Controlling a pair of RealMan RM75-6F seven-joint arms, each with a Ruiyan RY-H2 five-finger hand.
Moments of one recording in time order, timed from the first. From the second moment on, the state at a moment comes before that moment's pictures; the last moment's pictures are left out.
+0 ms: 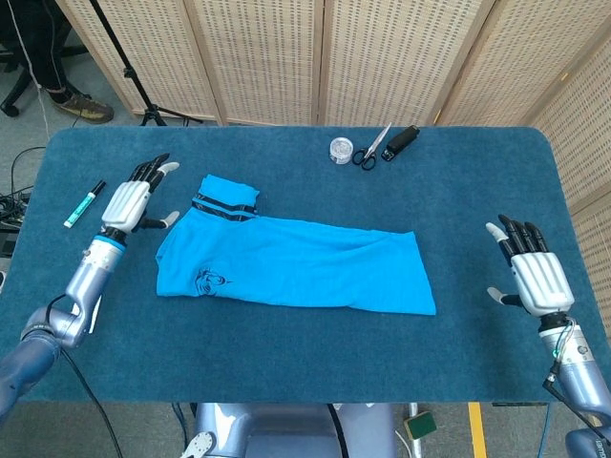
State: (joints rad) left arm -0.77 -1.65 -0.11 -0.62 1.44 1.02 -0.78; right arm 0.36 -1.16 0.12 -1.42 -1.42 1.24 0.07
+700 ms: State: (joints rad) left arm -0.36 -1.14 -0.13 -1.58 1.23 1.43 -0.02; right arm 0.40 -1.20 0.05 -1.46 -1.59 1.23 -0.06
